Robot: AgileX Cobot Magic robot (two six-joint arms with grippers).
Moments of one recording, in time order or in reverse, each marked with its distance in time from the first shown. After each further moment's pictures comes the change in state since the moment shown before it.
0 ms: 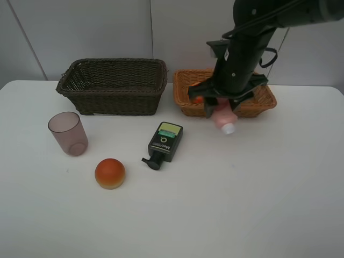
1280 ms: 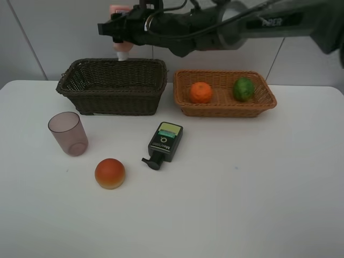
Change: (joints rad) left arm 0.000 0.000 0.000 0.000 0.000 0.000; right arm 0.150 0.332 -0.363 0.002 -1.095 -0.025
